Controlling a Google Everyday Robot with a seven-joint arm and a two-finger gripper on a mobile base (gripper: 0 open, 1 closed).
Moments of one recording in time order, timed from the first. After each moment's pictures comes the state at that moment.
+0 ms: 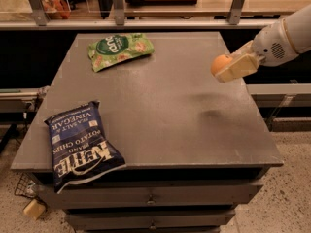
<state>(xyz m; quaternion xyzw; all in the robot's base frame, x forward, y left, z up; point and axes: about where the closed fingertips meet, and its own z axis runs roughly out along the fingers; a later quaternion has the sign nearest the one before) 0.581 -0.193 0.912 -0.46 0.80 0.20 0.32</state>
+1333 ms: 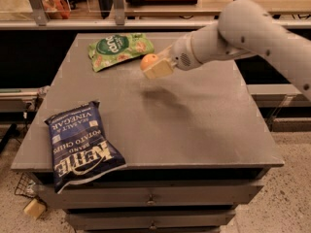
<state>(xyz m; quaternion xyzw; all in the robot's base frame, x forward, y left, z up) 0.652 -0.011 0.874 -0.48 0.74 0.23 0.41</state>
